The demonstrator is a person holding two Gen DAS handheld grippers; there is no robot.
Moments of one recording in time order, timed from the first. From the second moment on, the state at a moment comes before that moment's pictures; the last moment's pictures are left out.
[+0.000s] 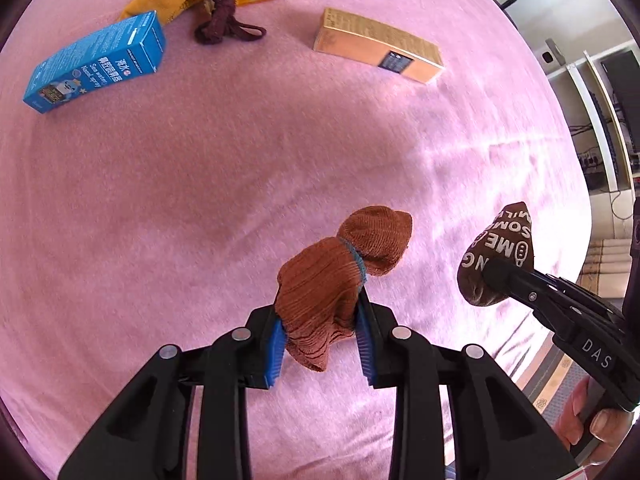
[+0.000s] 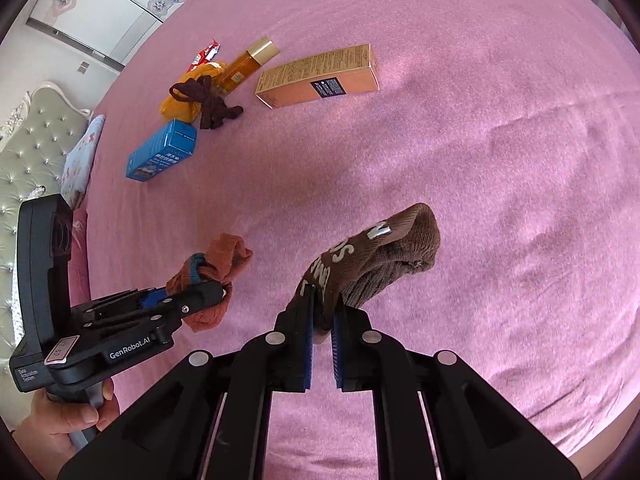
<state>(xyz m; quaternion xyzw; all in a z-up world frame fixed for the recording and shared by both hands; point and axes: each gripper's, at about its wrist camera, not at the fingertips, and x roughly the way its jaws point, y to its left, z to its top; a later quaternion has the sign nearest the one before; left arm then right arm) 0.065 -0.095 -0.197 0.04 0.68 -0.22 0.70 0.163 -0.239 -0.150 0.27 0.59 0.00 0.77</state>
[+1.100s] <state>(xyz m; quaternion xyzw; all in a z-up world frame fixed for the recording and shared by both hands) -0.209 -0.358 -0.176 0.21 0.68 -0.40 0.58 -0.229 -0.436 -0.124 0.39 0.52 -0.20 0.74</state>
